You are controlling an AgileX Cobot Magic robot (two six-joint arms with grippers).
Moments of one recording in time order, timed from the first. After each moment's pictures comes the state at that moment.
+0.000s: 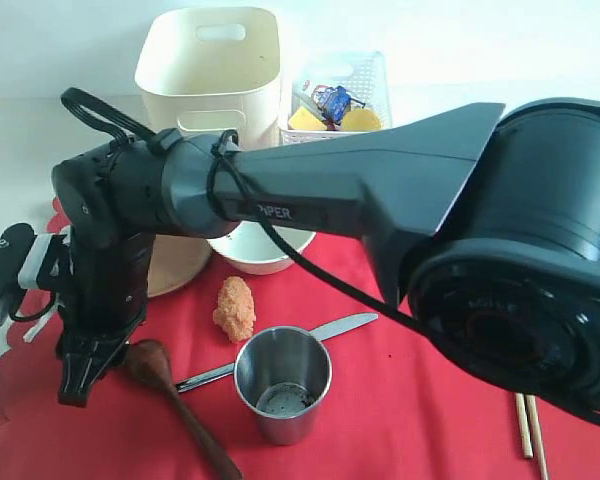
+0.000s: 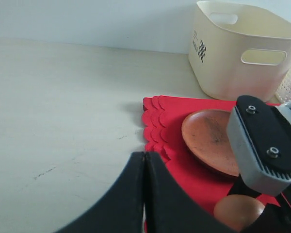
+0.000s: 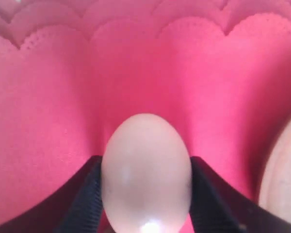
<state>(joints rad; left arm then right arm) -0.05 0.00 0.00 0.02 0.37 -0.11 1.02 2.40 -1.88 0.21 0.85 -0.59</state>
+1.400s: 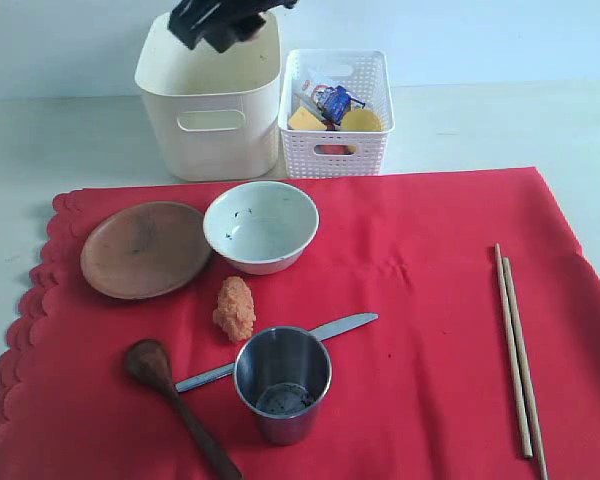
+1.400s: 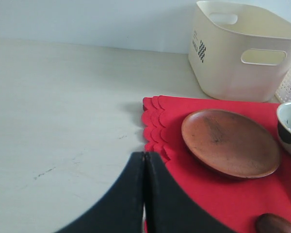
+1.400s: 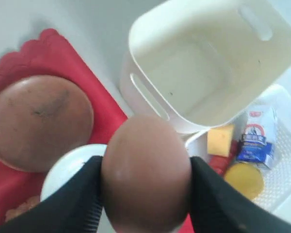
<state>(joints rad) -0.05 0.00 0.00 0.02 0.37 -0.11 0.72 1.91 -1.88 -0.06 0.96 -0.24</state>
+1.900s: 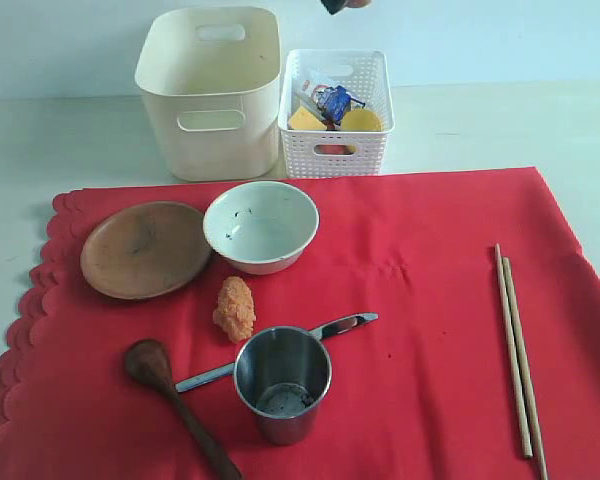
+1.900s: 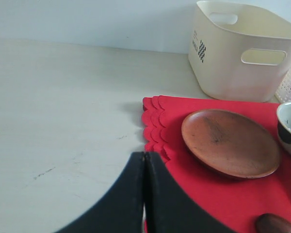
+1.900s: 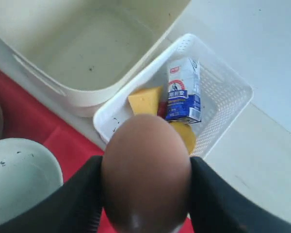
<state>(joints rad) -0.05 0.00 0.00 0.02 0.37 -0.11 0.47 1.91 -1.88 -0.03 0.96 -0.22</state>
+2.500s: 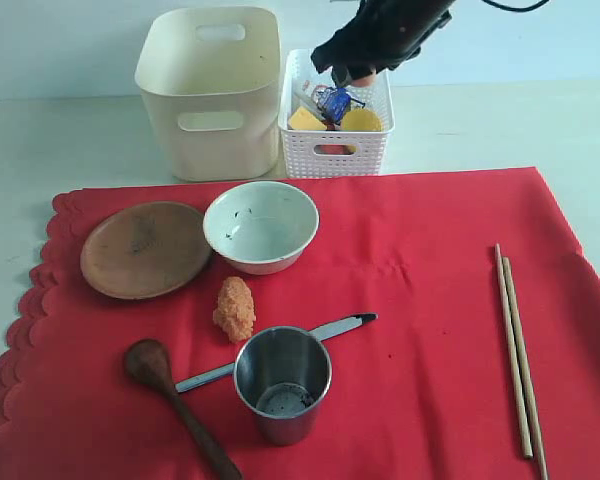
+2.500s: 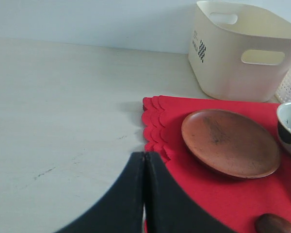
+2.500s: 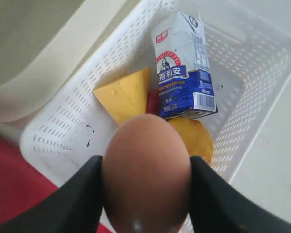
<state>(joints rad) -0.05 0.00 0.00 0.02 0.37 -0.11 0.35 2.19 -1.88 0.14 0.75 -0.26</state>
